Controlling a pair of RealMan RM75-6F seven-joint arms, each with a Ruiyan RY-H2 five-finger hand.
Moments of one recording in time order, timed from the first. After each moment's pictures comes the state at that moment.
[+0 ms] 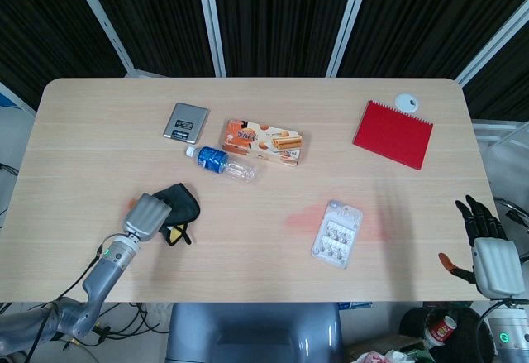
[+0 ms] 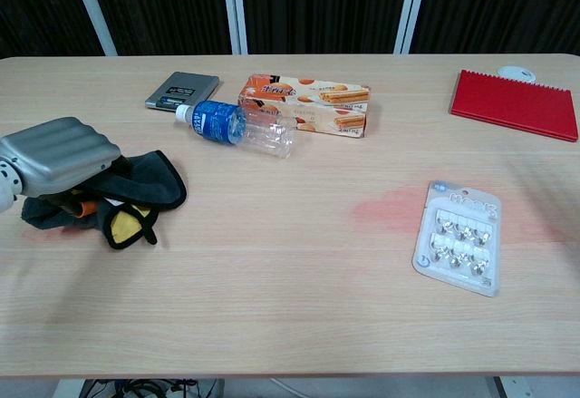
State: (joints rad) left arm -0.65 -1.61 0.06 -1.21 1.23 1.03 0.62; right arm 0.09 -1.10 0.07 -1.66 -1.44 1.41 0.02
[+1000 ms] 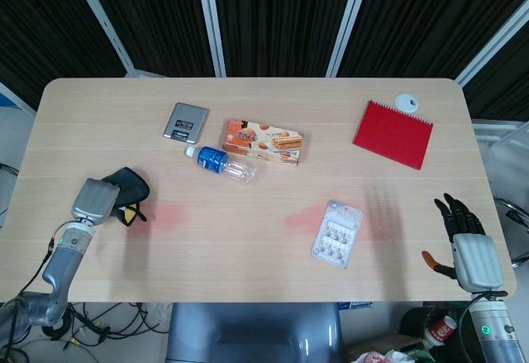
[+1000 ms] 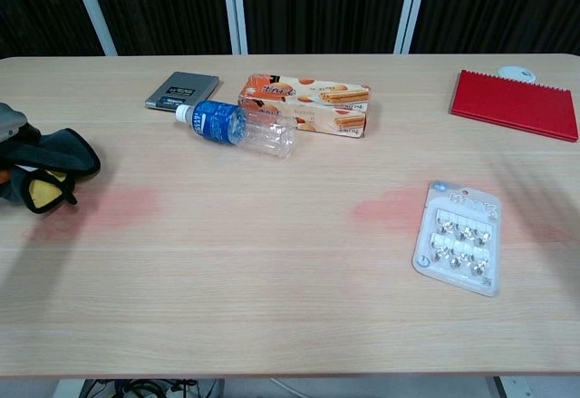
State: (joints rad) left arm -0.58 -1.55 0.00 -1.03 1.17 0.98 0.52; right arm 0.13 -1.15 0.07 -1.68 -1.45 1.37 -0.04
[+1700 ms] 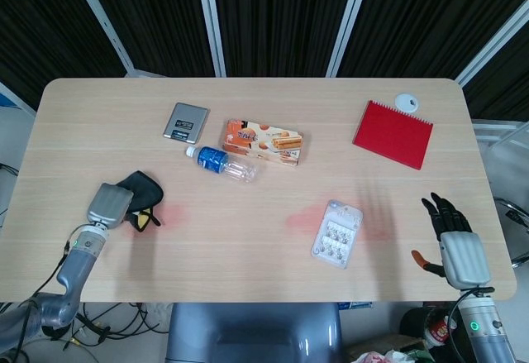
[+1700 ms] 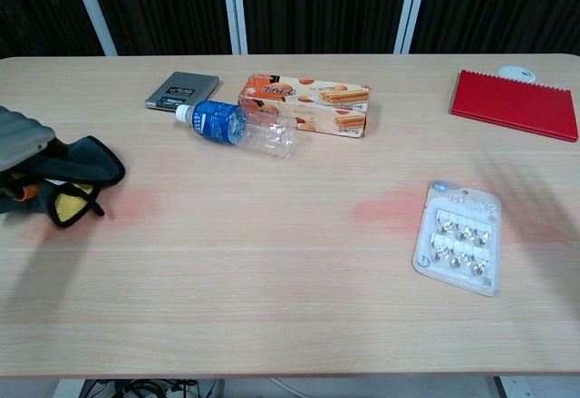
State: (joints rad) left arm -0.58 -1.60 -0.02 -1.04 1.20 0.95 0.51; right arm 0.15 -1.17 0.07 -1.69 -1.45 1.35 -0.07
